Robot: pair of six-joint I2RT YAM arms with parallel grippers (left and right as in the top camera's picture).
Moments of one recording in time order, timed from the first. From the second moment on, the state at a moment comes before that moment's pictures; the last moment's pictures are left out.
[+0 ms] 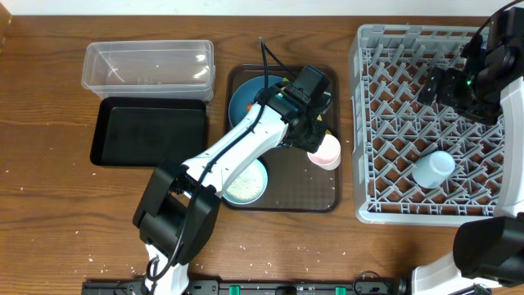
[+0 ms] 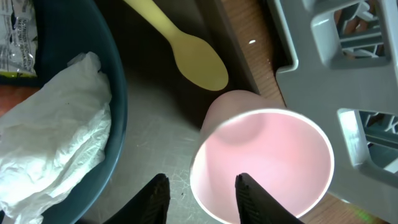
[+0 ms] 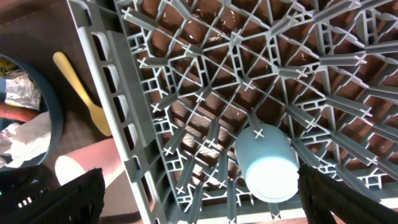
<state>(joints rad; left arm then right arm) -0.67 1.98 1.60 -0.85 0.23 -0.25 -0.19 1.75 1.84 -1.40 -0.12 0.15</state>
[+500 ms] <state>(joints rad) -0.67 2.05 1.60 -0.83 0.23 -0.25 -0.19 1.75 1.84 -1.40 -0.12 0.15</state>
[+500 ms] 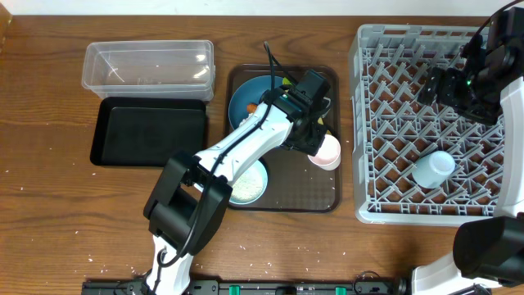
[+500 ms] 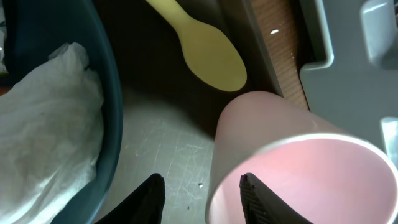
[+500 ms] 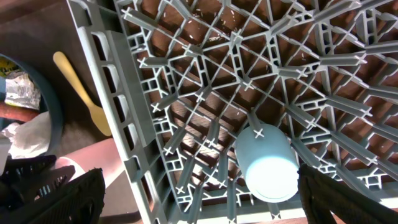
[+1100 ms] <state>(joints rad) -0.67 2.08 1.60 -0.80 0.28 -0.25 -0.19 1.75 1.84 -1.40 -0.12 0.15</state>
